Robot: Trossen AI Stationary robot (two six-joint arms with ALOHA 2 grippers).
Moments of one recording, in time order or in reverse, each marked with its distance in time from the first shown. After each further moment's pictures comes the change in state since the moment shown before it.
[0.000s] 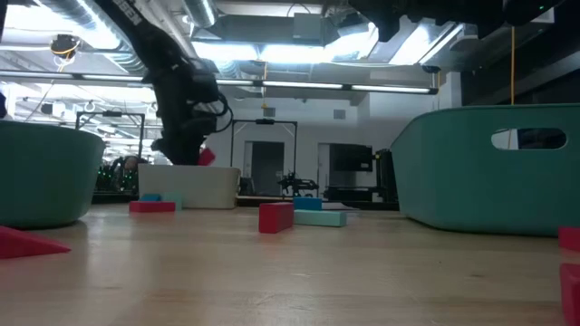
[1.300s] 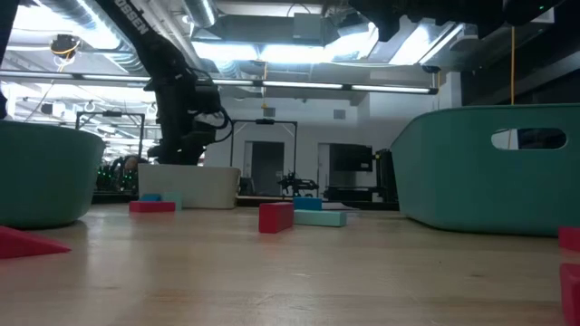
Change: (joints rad) left arm 0.000 0.055 0.000 -0.005 -0.046 -0.017; right arm 0.000 0.000 0.000 0.002 -0.001 0.001
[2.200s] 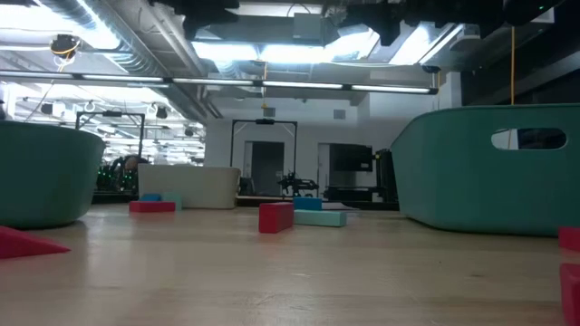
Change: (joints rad) left arm -0.430 -0.718 -0.114 0.569 0.119 -0.074; right arm 0.000 0.000 0.000 -0.009 0.104 -0.001
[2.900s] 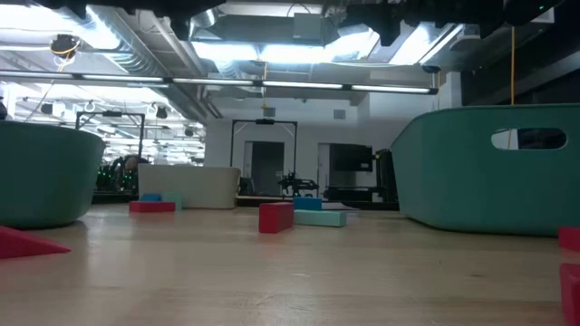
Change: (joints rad) left arm -0.282 -0.135 -0.316 0.352 -0.152 0.079; right arm 0.000 -0.001 0.000 -0.002 -0.007 0.005
